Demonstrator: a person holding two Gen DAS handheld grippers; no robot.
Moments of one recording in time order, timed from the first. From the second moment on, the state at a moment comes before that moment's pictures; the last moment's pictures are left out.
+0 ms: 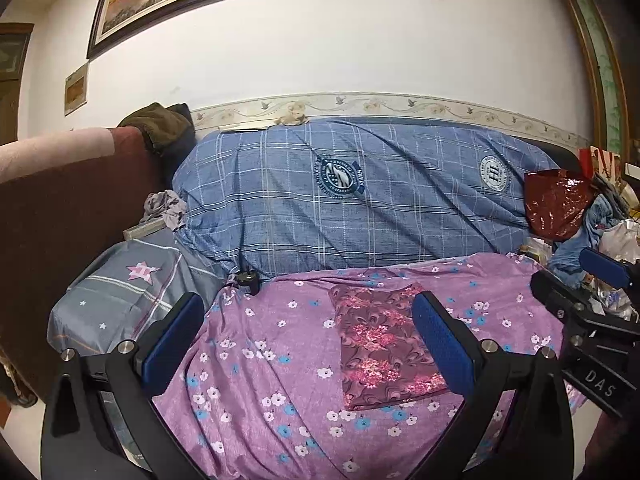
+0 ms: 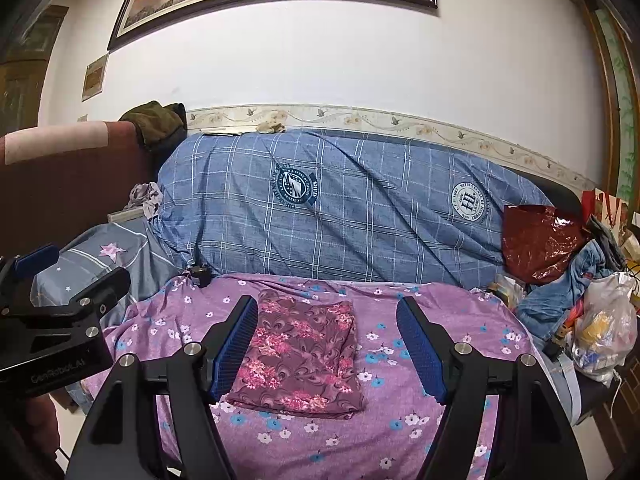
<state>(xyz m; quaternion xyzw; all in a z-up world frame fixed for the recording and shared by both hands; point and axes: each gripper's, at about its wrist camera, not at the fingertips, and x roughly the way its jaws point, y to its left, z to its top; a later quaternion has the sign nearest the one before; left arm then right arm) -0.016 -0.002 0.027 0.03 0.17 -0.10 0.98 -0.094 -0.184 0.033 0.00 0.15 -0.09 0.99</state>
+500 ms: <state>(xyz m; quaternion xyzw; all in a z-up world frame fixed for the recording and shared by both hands) 0.010 -0.004 0.024 0.02 0.18 -0.11 0.98 -0.068 -0.187 0.025 -0.01 0.16 -0.09 0.98</state>
